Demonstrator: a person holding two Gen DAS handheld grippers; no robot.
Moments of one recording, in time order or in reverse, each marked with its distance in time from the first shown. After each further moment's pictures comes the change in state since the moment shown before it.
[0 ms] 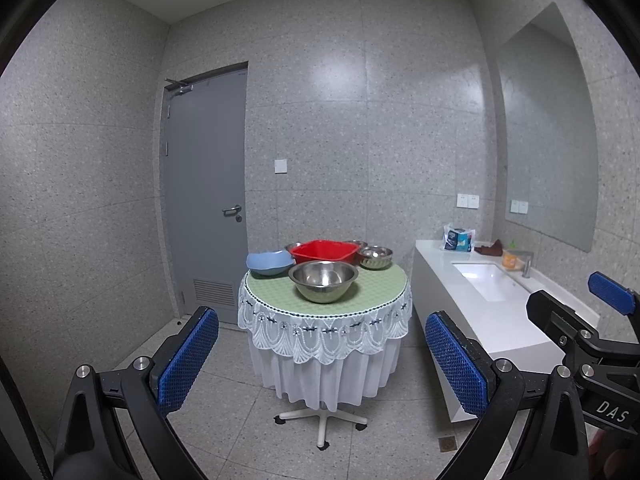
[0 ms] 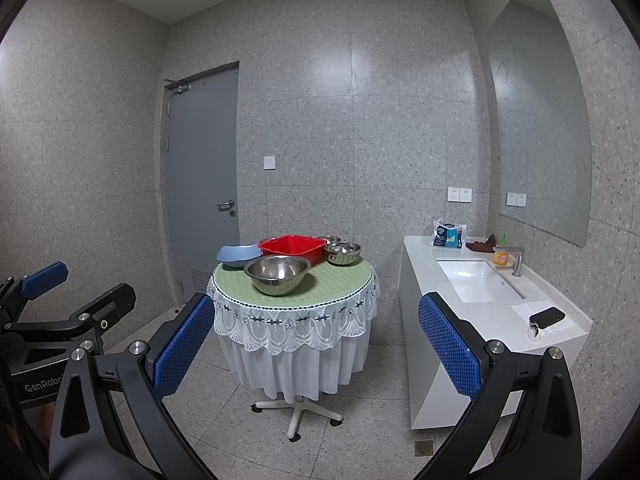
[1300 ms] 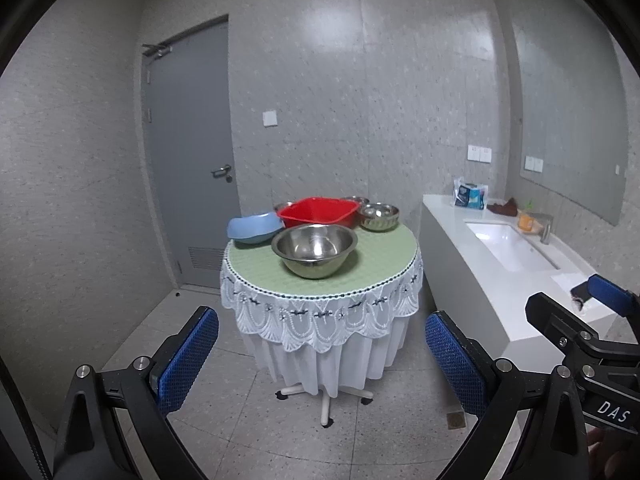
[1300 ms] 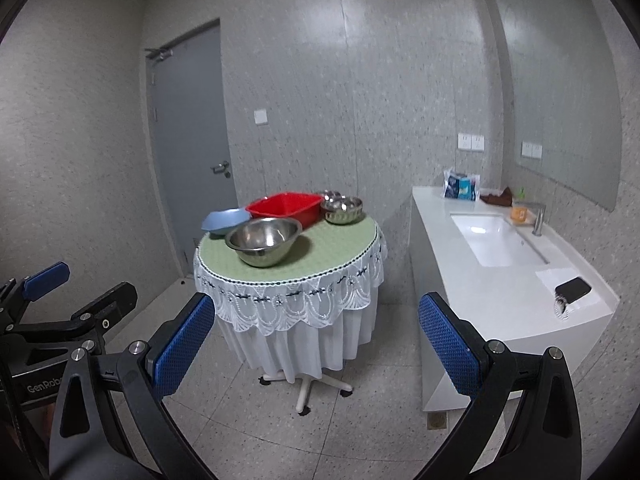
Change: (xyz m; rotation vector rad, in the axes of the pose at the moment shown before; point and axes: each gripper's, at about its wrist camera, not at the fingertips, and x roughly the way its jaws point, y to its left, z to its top) left arm 0.156 -0.026 0.044 0.042 0.195 0.004; right arm 0.138 -0.047 -0.003 0.069 0.194 0.027
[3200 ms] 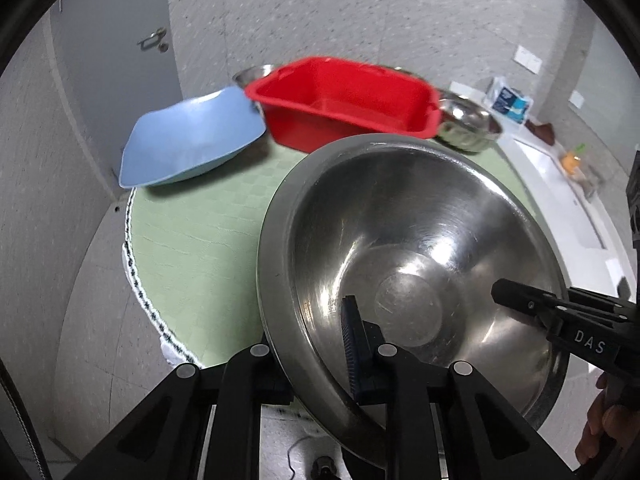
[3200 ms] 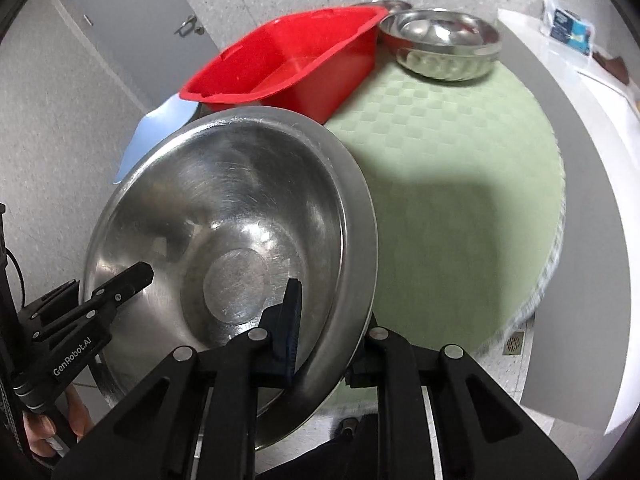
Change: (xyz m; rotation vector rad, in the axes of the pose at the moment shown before) left arm 0.547 0.206 0.183 0.007 0.516 -0.171; right arm 0.471 0.036 0.044 0.174 0.663 0.140
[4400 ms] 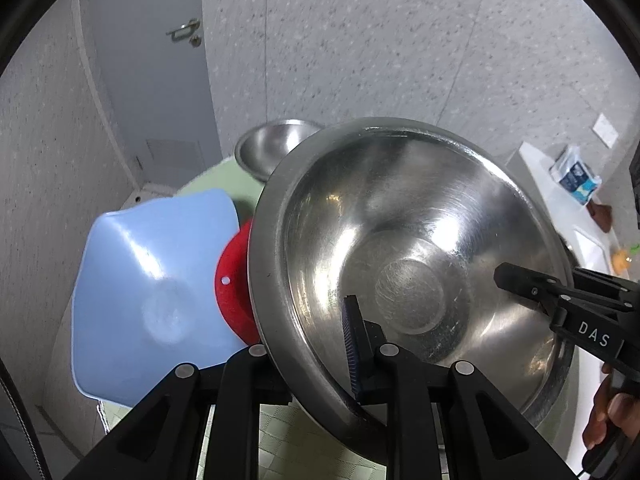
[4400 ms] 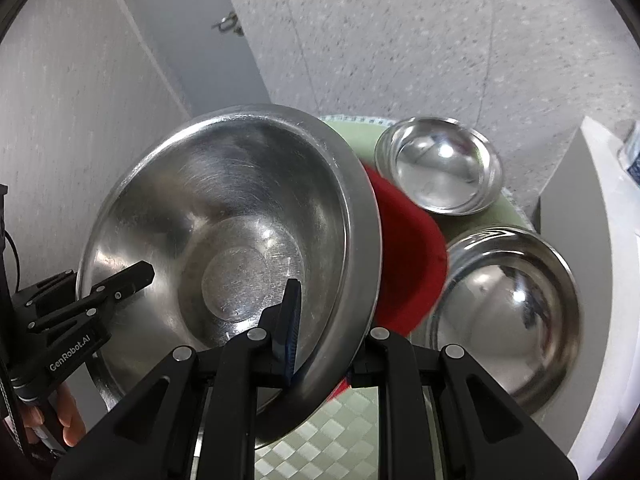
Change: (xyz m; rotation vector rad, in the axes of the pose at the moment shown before) left arm 0.128 0.020 0.143 -0.238 0.009 0.150; right arm 0.106 -0.014 0.260 -0.293 0.040 0.065
